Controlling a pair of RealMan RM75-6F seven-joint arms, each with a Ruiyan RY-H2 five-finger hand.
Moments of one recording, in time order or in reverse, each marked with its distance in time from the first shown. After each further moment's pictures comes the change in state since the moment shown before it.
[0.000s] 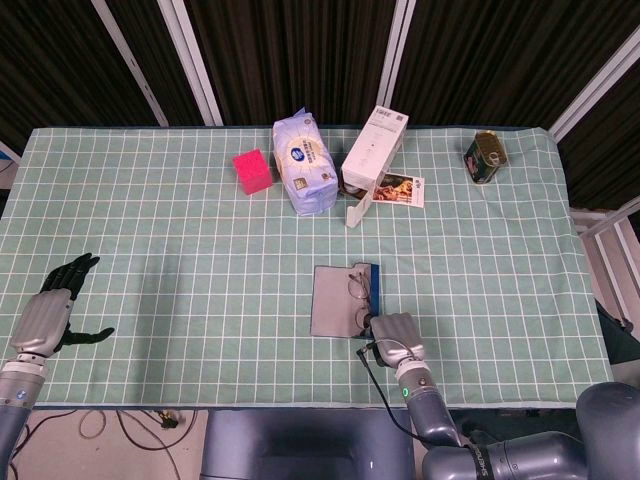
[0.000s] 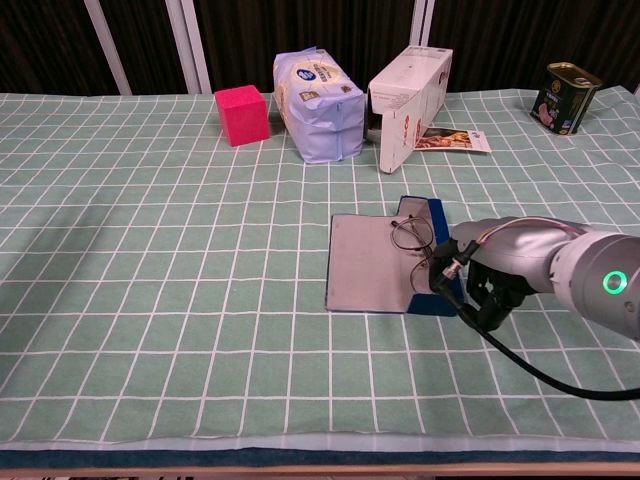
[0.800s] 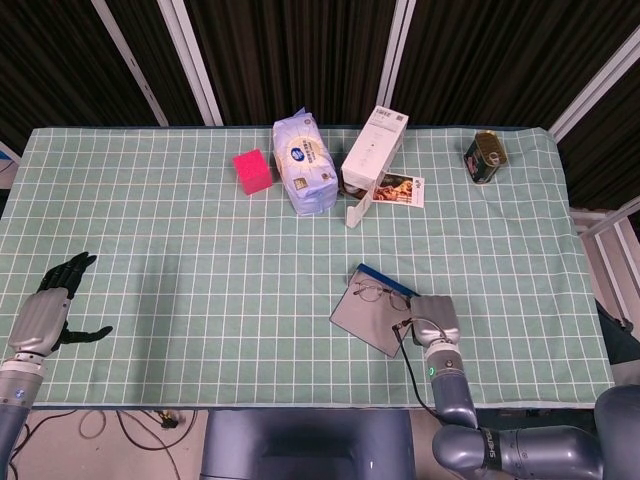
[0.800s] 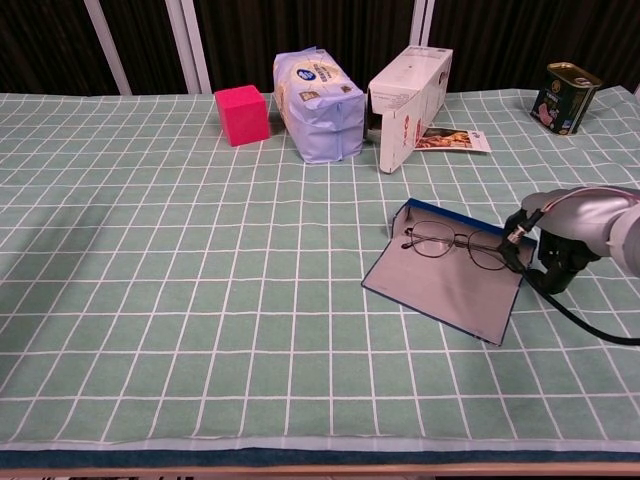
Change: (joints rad) left arm 0.001 0.004 -0.006 -0.006 -0.016 -0.003 -0.004; right arm -0.017 0.052 0.037 0.096 0.079 0.032 -0.038
